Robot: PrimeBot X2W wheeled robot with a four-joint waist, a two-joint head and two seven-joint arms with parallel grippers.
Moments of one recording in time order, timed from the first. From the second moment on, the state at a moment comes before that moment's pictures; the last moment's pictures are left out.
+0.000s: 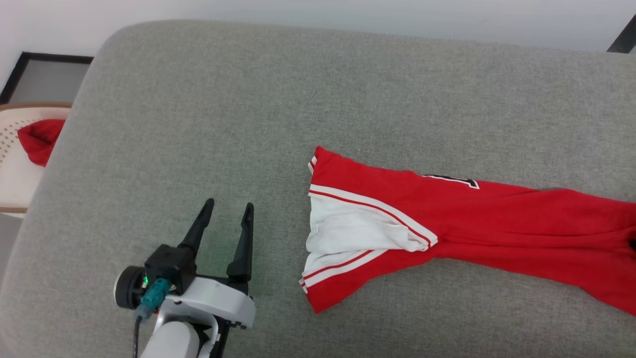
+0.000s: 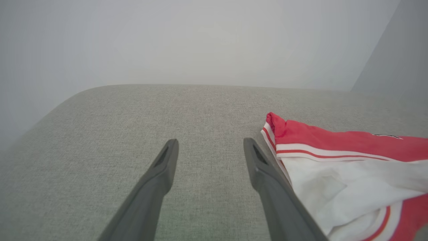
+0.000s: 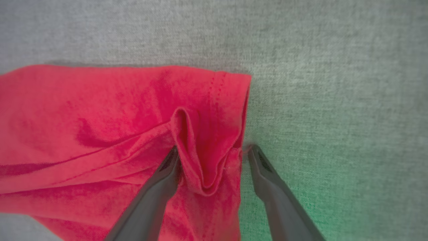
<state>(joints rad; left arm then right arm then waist) -0.24 0.22 -0.28 0.21 -0.34 0.04 -0.26 -0.42 -0.65 0.06 0.52 0.83 0.13 0.79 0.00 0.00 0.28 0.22</state>
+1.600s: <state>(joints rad) -0.18 0.07 -0.03 0.27 -0.18 -0.12 -0.26 -0.33 -0.55 -0.07 -0.02 0.83 0.13 0.75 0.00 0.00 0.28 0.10</state>
